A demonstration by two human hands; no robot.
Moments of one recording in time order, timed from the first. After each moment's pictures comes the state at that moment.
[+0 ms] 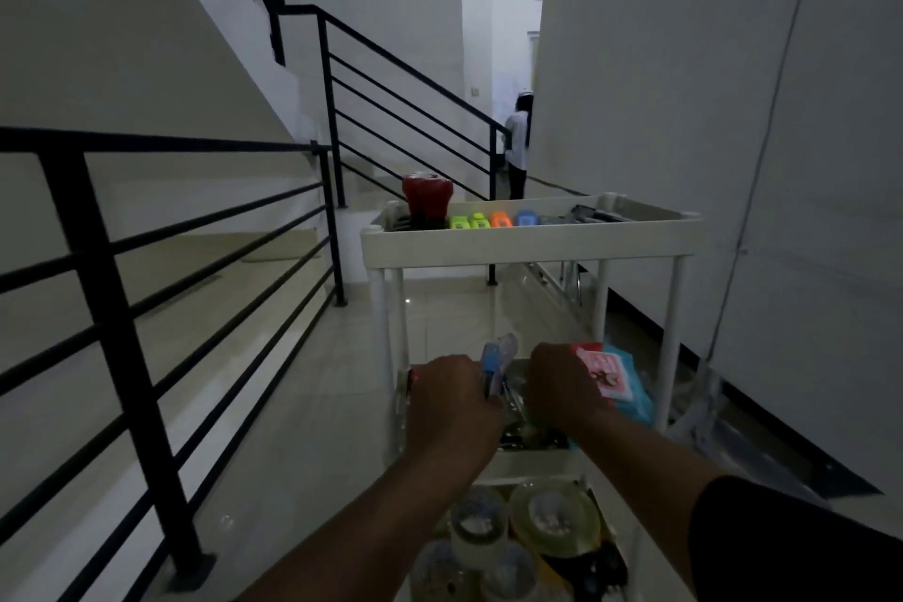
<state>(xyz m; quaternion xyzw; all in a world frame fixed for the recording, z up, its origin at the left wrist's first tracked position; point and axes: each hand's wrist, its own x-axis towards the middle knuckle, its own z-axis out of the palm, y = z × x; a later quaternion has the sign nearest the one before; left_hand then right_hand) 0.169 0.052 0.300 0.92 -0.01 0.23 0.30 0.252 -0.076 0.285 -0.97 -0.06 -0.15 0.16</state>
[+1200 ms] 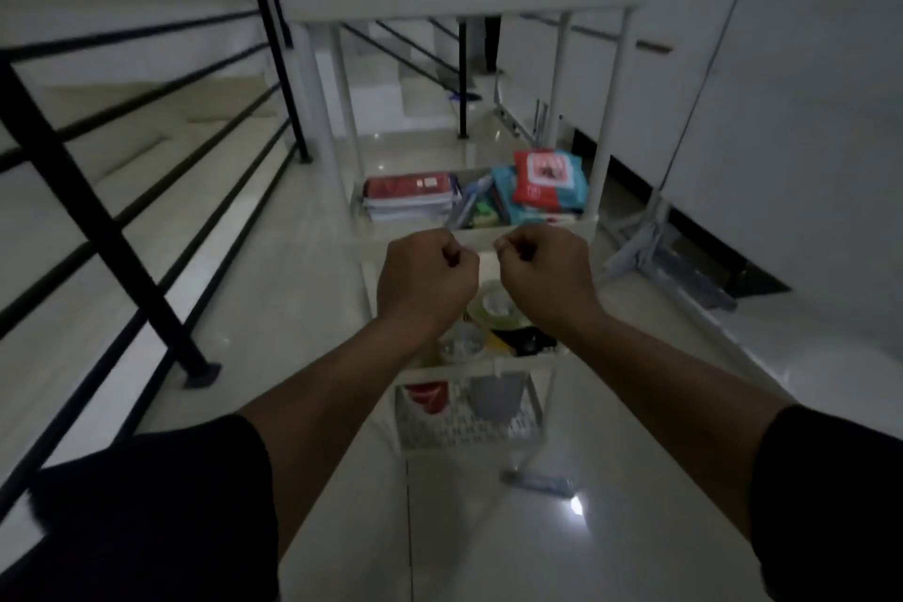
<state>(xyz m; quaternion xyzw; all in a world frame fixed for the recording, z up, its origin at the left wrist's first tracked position) 0.116 0.023 0.217 0.89 -0.02 0.27 0.35 0.135 -0.118 0.209 -0.87 -0.10 -0.26 0.41</state>
